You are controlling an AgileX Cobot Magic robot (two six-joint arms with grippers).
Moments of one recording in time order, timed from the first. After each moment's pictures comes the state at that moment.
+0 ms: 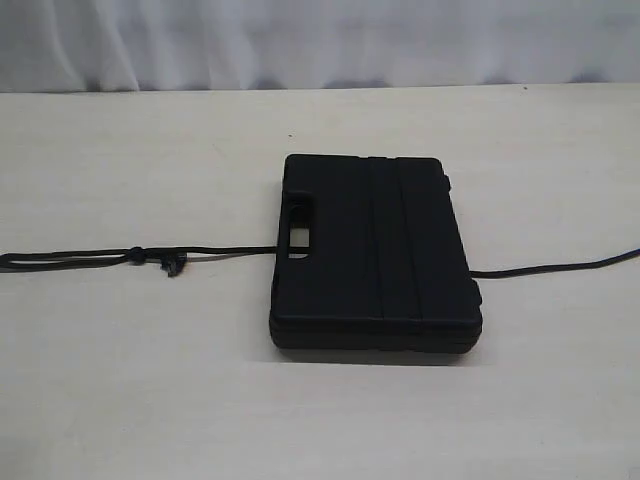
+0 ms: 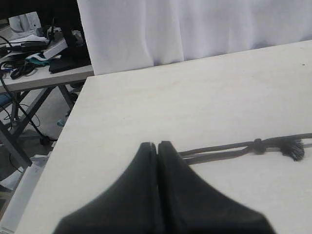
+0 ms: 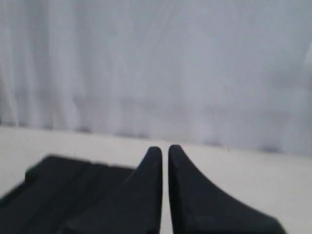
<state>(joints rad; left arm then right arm) 0.03 0.00 0.00 0.17 0.33 -0.05 0.12 0.00 0.00 -0.15 0.01 0.07</state>
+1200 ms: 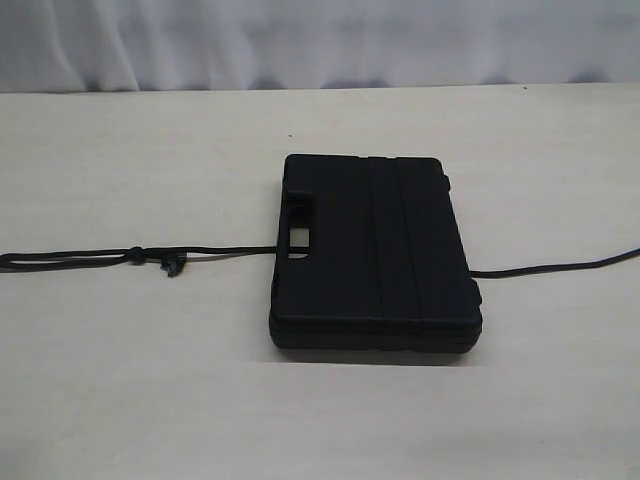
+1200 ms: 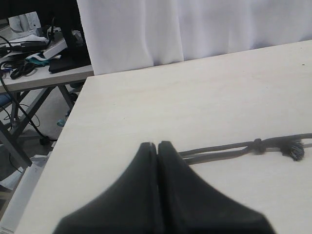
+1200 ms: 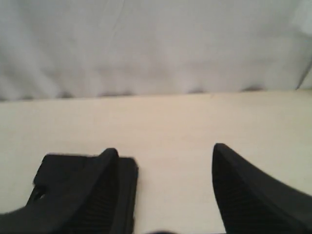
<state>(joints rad) 0.03 0.00 0.00 0.17 0.33 -0.05 0.12 1.00 -1.29 -0.09 0.88 0.14</state>
